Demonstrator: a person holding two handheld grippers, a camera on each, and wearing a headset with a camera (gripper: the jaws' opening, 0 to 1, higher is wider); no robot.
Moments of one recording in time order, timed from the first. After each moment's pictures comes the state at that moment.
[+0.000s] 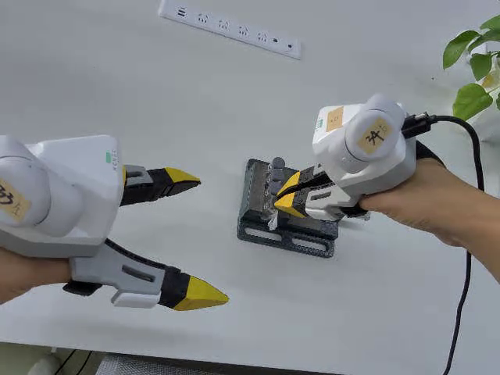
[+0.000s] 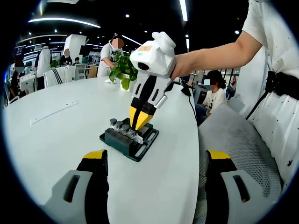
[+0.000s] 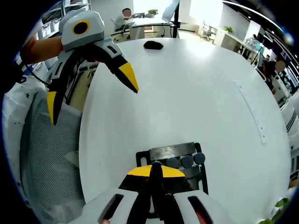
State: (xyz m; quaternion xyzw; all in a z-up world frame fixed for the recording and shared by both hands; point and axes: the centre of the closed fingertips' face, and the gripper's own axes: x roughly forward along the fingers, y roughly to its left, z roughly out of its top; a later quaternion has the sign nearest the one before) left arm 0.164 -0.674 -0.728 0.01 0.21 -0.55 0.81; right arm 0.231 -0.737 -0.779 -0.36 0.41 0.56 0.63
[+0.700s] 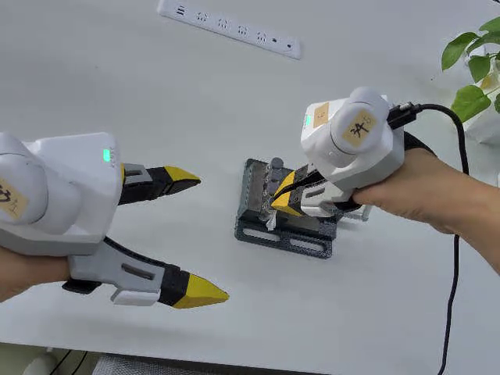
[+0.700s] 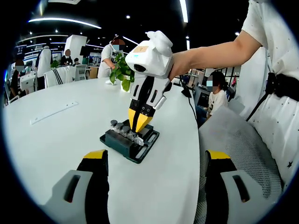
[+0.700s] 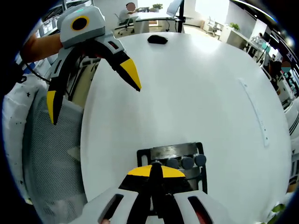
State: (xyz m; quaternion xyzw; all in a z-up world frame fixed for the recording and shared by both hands) left arm 0.166 -0.675 -0.725 0.00 0.20 -0.55 0.81; right arm 0.232 -0.736 -0.780 -0.37 0.43 0.56 0.60
